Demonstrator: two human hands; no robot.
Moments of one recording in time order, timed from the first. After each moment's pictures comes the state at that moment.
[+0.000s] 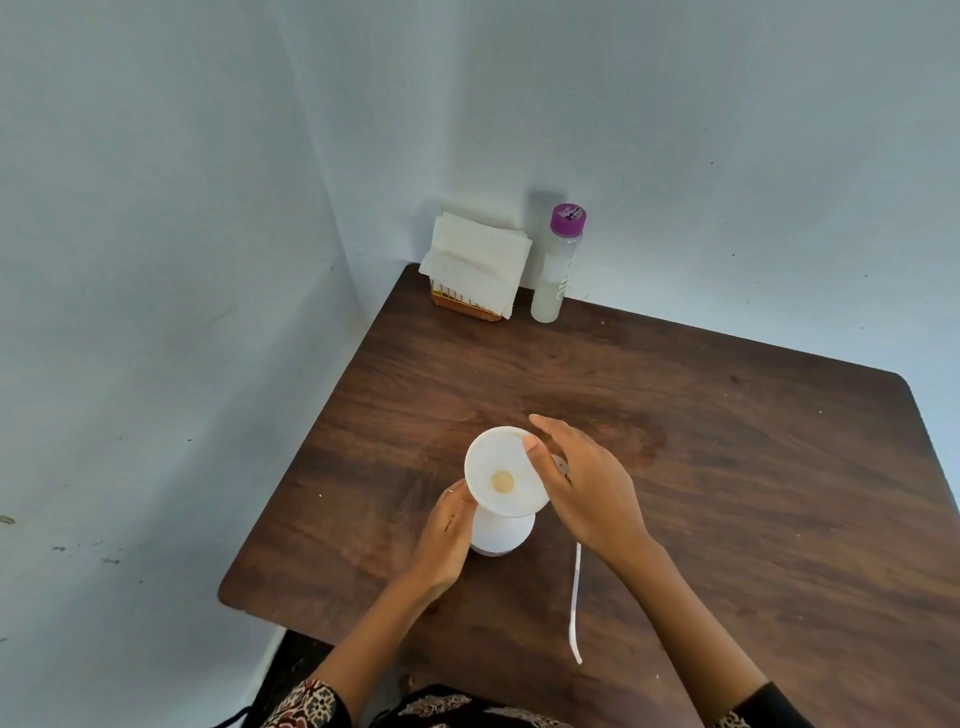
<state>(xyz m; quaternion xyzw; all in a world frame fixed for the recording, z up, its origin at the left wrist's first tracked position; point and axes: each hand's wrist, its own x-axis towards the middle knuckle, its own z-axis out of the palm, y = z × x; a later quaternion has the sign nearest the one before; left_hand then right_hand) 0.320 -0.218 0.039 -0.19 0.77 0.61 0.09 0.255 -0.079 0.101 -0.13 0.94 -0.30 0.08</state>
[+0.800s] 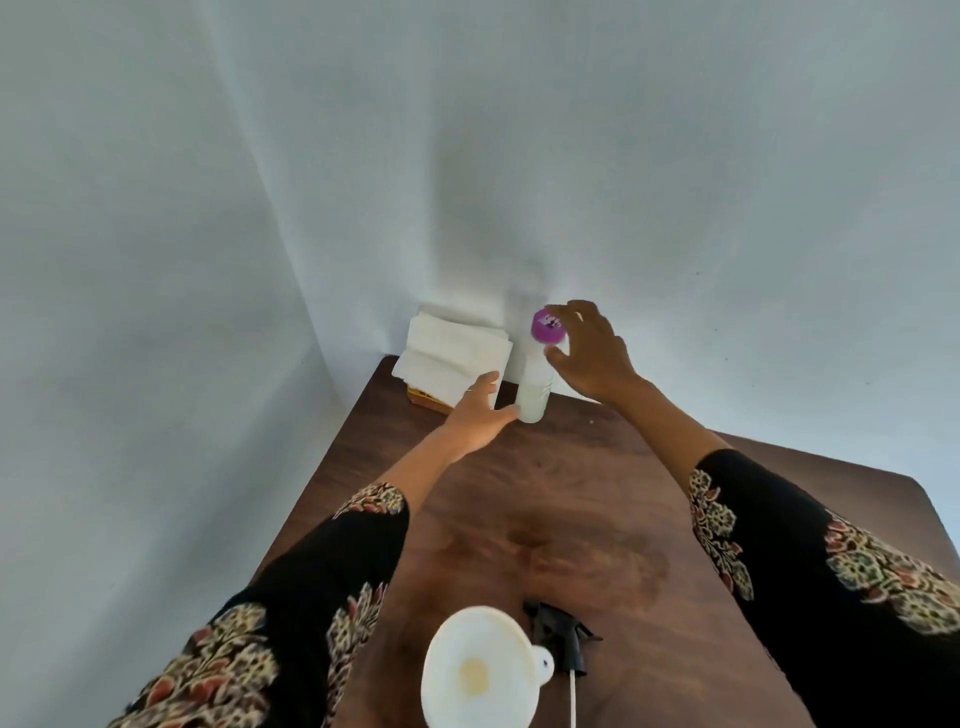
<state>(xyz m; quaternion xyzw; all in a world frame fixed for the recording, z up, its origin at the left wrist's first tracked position) 0.038 -0.247 0.077 -0.10 0.84 0.52 0.11 -0.014 -0.099 0.156 -0.18 0.96 -0.20 -0.02</state>
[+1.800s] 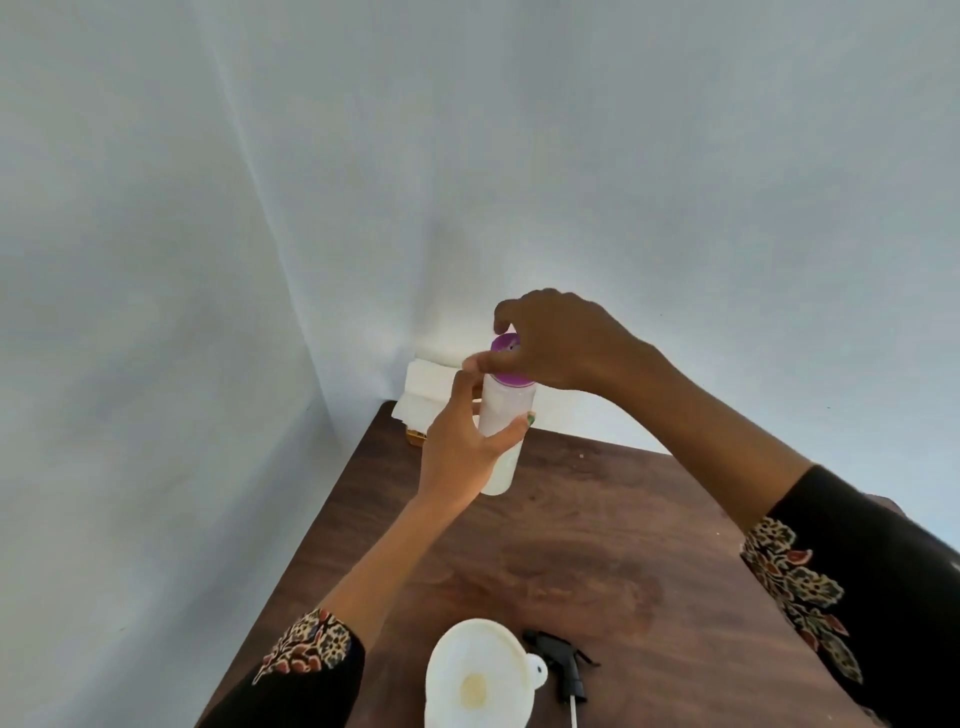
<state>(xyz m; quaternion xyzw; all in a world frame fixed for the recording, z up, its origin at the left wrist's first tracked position) 0.112 -0.229 0.162 -0.02 0.83 0.51 -0.21 0.070 -0.123 0.300 -0.31 0.95 -0.07 -0.03</state>
